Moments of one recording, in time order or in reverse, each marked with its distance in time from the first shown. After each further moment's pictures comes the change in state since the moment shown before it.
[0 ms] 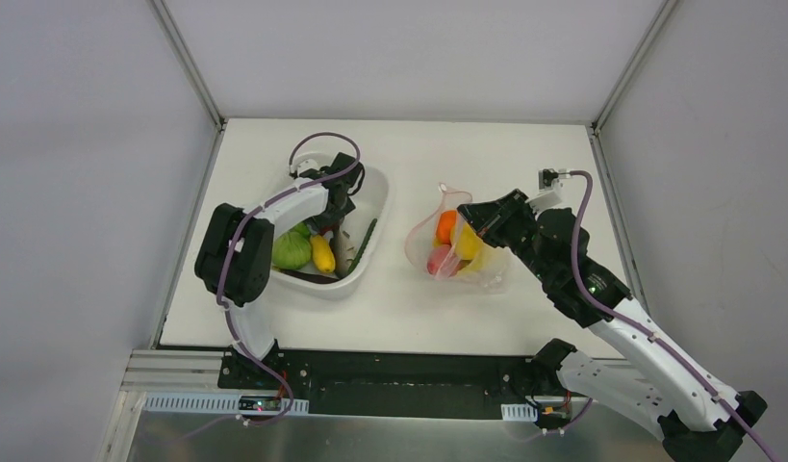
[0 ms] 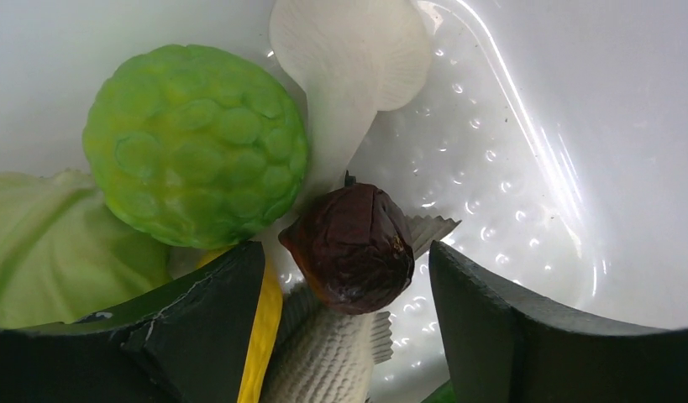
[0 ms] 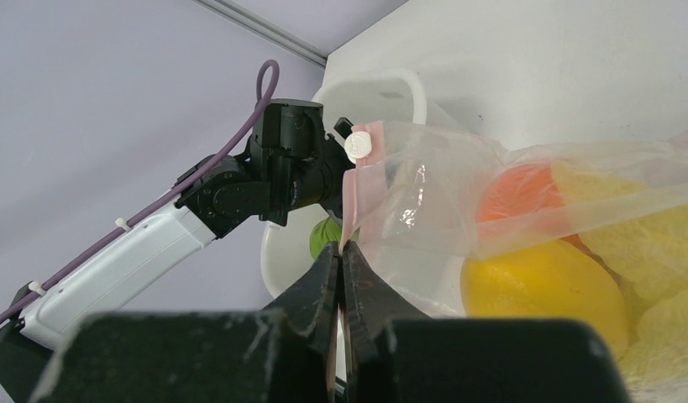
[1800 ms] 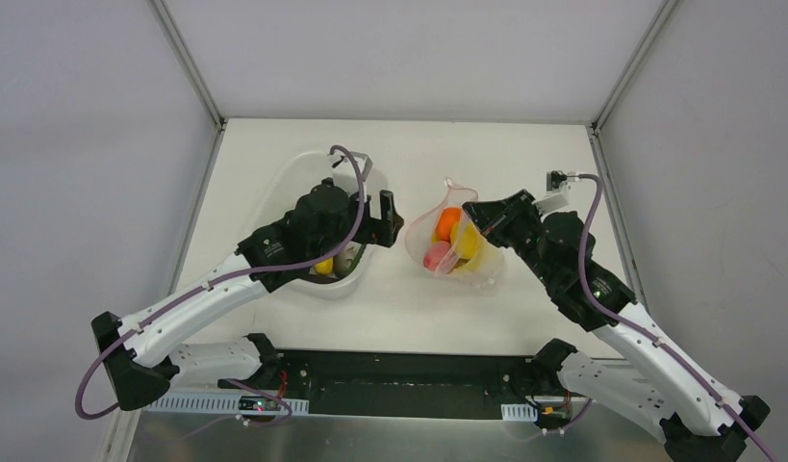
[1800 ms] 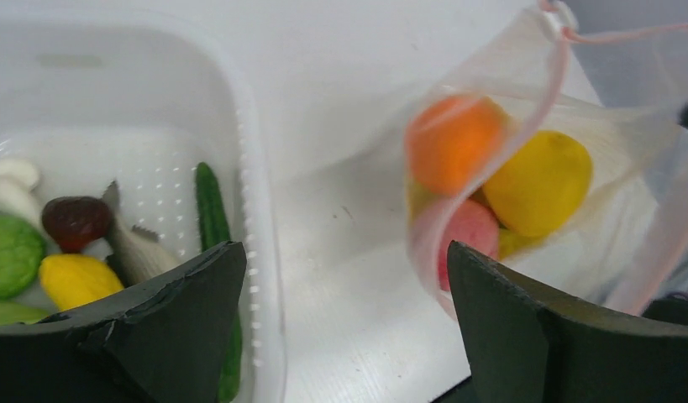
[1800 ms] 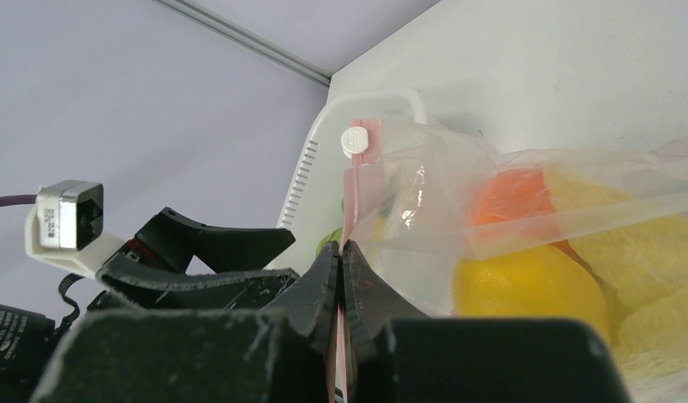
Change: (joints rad) left arm -0.475 -0.719 -0.158 0.290 0.271 0.637; right arm 0.009 -0.032 -0.002 0.001 0.052 0.012
